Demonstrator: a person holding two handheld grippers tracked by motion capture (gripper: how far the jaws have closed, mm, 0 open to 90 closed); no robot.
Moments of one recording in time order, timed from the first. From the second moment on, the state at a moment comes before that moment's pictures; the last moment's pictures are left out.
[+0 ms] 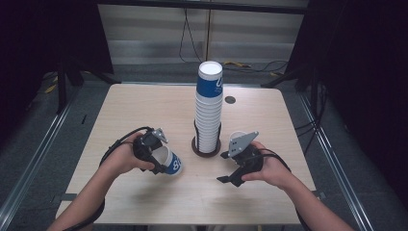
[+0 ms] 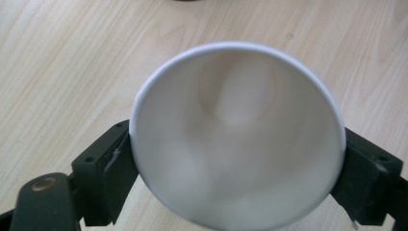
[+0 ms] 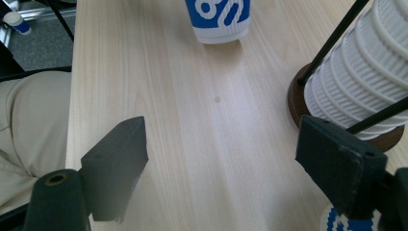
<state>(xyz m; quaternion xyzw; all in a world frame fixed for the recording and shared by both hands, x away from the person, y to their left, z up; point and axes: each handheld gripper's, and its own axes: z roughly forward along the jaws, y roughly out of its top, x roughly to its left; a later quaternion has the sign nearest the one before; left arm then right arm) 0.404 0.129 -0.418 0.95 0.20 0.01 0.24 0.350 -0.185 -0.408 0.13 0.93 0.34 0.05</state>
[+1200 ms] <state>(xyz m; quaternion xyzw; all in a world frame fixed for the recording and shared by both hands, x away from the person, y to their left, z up) 0.399 0.113 -0.437 0.93 0.18 0.02 0.32 0.347 -0.189 -0.410 0.14 0.93 0.34 0.05</state>
